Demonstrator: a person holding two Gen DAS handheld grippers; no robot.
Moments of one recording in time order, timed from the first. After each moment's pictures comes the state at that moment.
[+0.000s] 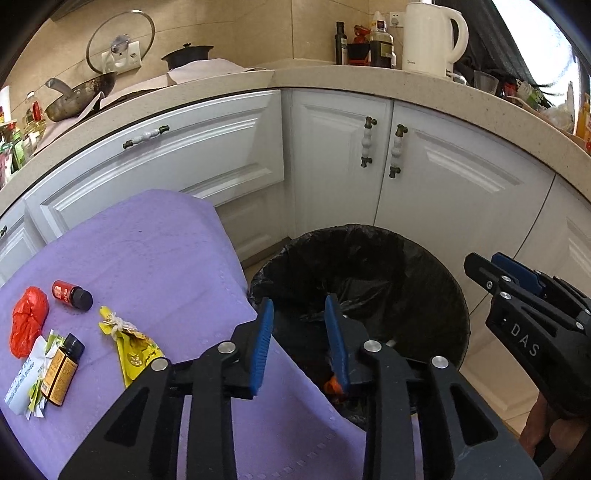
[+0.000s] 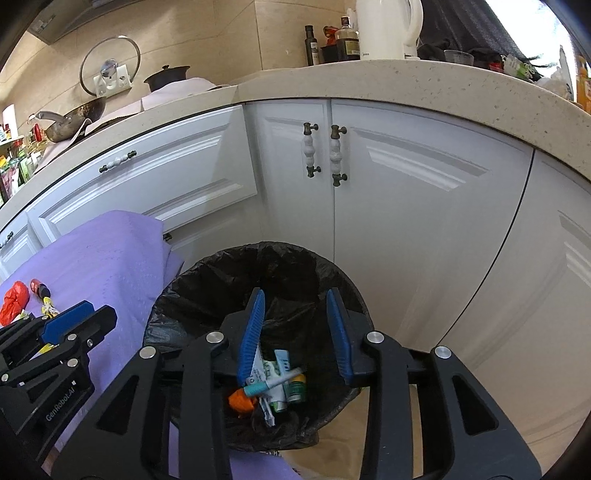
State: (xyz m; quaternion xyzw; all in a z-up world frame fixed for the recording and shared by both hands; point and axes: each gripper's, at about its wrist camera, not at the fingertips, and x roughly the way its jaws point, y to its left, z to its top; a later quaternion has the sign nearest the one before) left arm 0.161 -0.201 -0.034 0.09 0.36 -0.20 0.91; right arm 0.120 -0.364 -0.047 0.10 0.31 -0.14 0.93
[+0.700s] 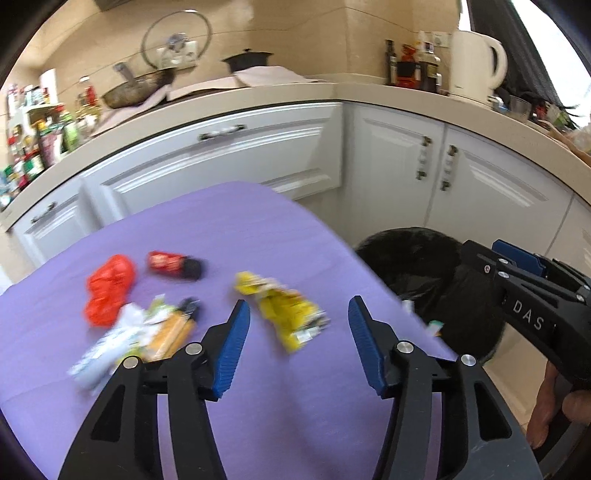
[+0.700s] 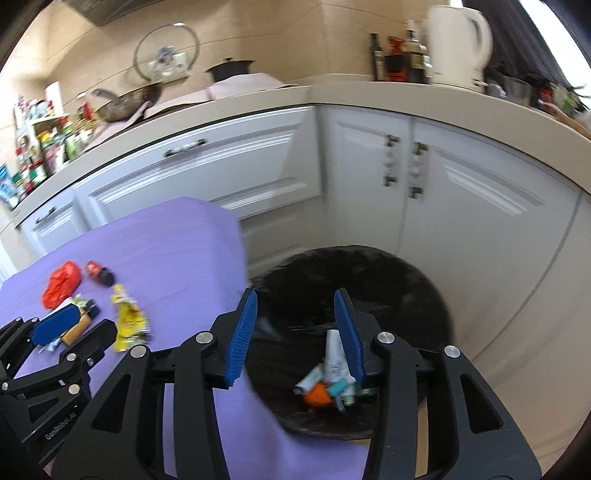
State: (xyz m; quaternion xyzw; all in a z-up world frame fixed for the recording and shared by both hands) left arm 0.137 -0.099 -0.013 0.08 0.34 -0.12 0.93; right arm 0.131 -0.269 -0.023 0.08 0.32 -0.05 0.94
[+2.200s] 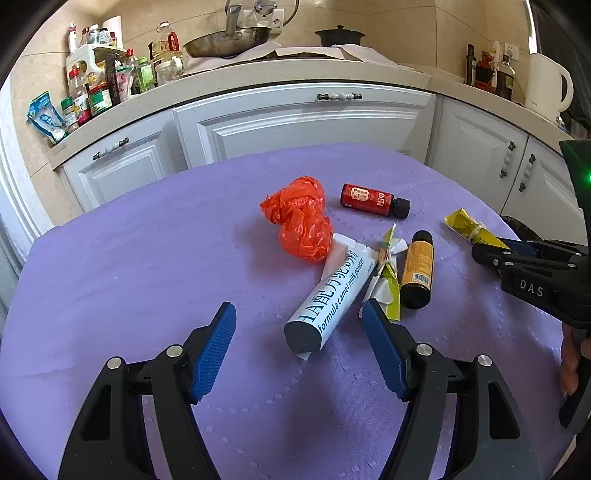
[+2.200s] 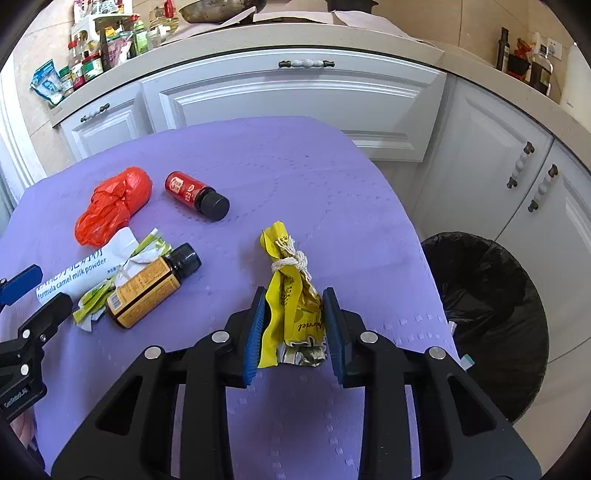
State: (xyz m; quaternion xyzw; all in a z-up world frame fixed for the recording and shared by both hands) left arm 0.143 0.071 -0.035 0.05 0.38 -0.04 0.92; right arm 0.190 -0.118 -0.058 -0.02 0.43 0.07 0.90
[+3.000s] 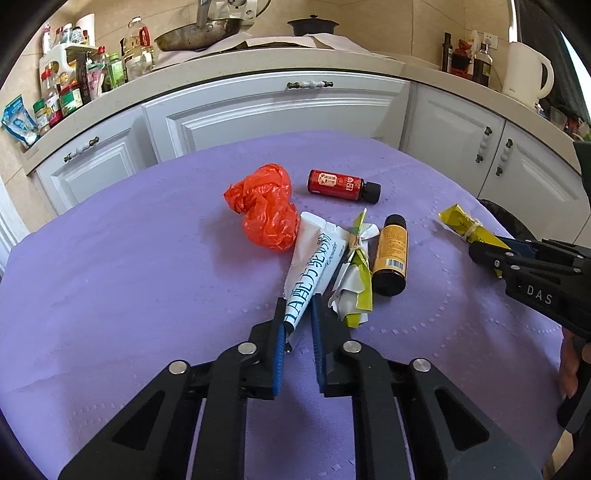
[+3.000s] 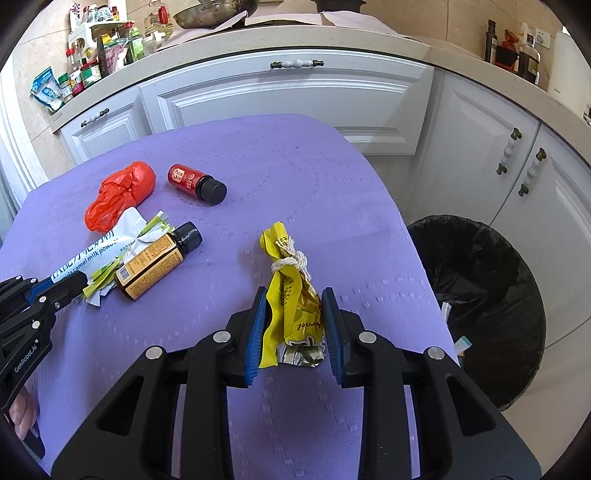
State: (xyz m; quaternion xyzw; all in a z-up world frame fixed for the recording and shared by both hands) left arm 0.145 0.061 -0.042 0.05 0.40 -0.09 0.91; right arm 0.167 -0.128 -0.057 -0.01 0.42 0.06 0.90
